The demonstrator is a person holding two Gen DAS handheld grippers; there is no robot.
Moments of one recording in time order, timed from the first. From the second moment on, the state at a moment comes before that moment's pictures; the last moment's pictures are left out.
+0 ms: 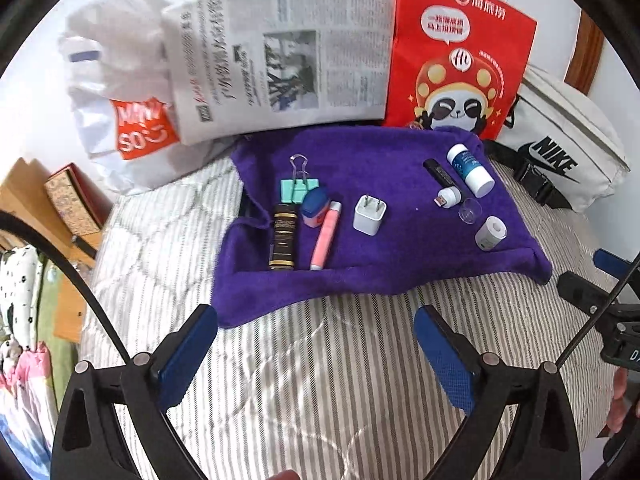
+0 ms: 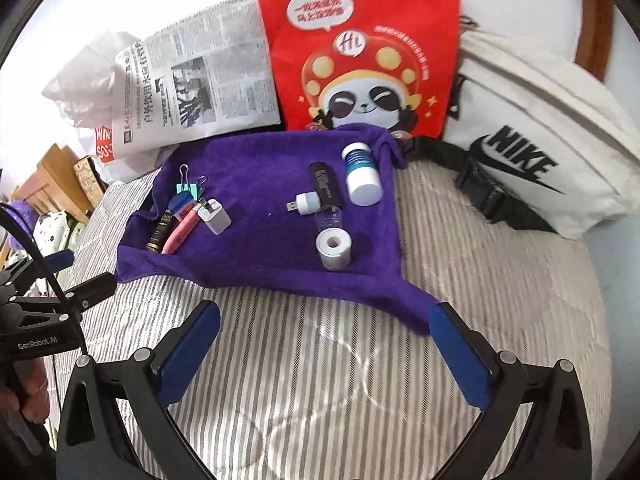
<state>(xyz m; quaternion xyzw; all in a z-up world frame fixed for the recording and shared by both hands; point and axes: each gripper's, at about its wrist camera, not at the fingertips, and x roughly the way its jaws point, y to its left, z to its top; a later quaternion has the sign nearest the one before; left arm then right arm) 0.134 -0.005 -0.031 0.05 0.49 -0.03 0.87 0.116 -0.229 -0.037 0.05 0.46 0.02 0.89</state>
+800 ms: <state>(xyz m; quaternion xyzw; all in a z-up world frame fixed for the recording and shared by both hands) 0.051 0.005 0.012 0.02 0.45 -0.01 0.89 0.016 -0.243 0.011 0.04 0.43 -0.03 0.90</state>
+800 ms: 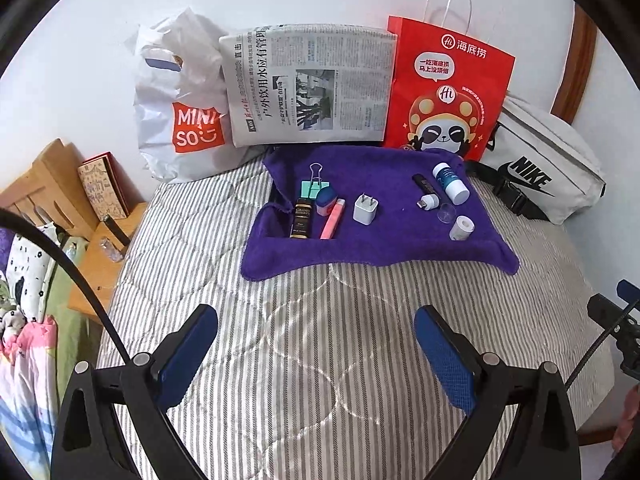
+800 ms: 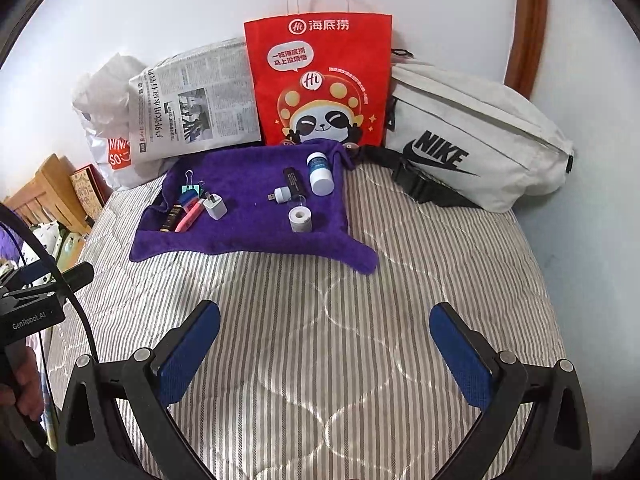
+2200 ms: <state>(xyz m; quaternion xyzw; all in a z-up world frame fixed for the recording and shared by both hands) 0.042 0.005 0.009 0.04 0.46 0.00 0.89 0.010 -0.238 0.011 0.03 0.43 -0.03 0.90</state>
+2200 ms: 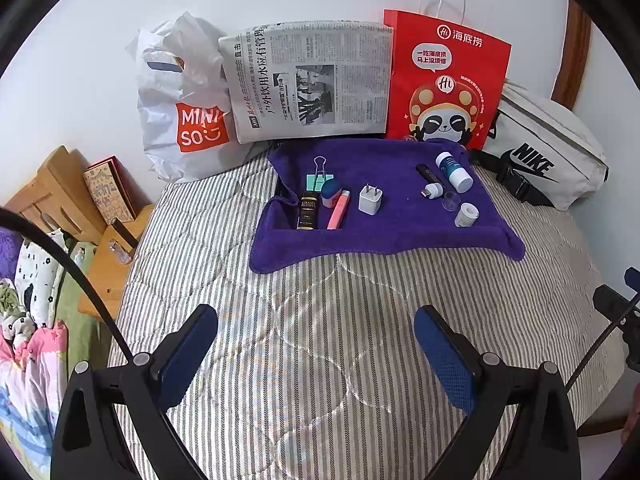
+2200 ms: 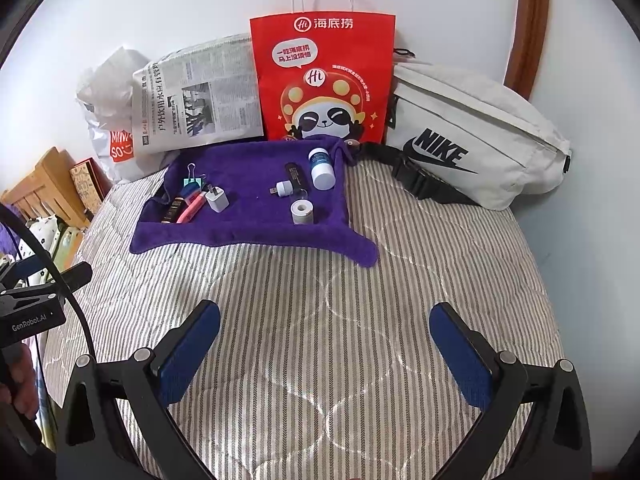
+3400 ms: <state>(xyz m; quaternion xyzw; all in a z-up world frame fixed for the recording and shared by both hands) 0.043 0.010 0.007 0.04 0.46 -0.01 0.89 0.011 -0.237 0.013 0.03 0.44 -0.03 0.90</state>
